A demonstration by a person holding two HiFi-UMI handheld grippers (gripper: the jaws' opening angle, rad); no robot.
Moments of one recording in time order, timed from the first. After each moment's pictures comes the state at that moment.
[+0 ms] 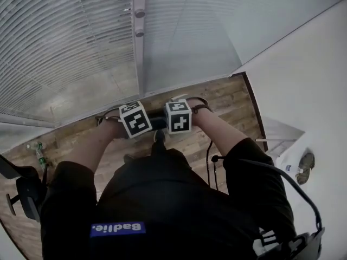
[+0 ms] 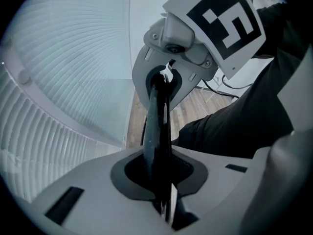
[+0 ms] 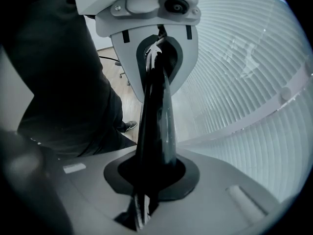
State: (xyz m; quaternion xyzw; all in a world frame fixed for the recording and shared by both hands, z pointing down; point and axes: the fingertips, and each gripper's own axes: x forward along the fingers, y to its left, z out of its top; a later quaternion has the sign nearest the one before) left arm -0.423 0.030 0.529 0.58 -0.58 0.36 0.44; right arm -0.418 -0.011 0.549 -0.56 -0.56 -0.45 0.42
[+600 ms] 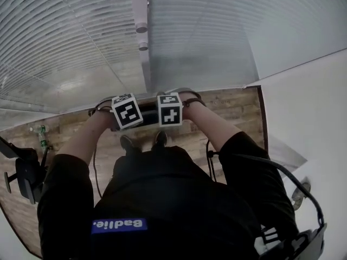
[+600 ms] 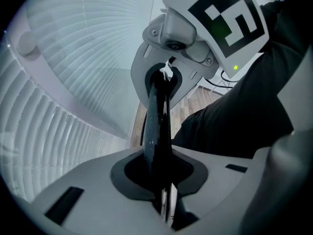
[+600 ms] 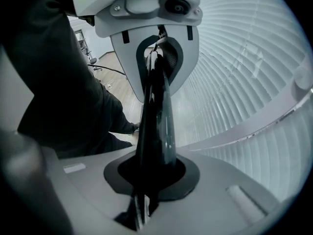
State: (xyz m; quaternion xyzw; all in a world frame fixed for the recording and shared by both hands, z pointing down) left arm -0.538 0.036 0.555 0.53 -0.59 0.34 0.50; right arm -0.536 -0.005 0.576 -0.61 -0.52 -0.45 0.39
